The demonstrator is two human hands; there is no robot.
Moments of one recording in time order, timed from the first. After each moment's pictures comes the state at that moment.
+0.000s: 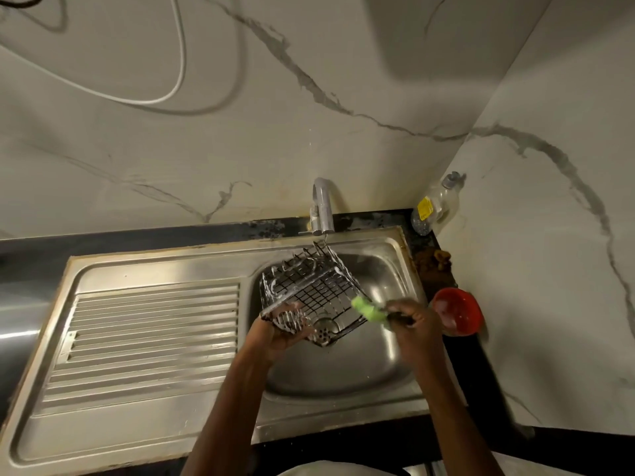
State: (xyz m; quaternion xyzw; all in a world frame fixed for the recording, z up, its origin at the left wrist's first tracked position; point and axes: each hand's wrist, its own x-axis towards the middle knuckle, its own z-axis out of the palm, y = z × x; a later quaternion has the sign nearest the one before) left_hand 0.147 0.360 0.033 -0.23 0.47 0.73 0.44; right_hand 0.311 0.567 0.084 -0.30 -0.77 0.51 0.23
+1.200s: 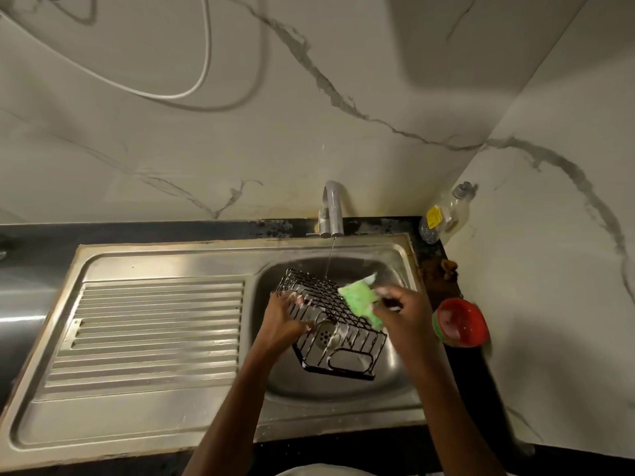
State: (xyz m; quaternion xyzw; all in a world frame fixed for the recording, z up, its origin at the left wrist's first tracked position) left_hand 0.147 0.365 0.032 0.07 0.78 0.53 0.31; right_hand 0.276 0.547 0.119 -0.32 -0.78 0.51 0.18
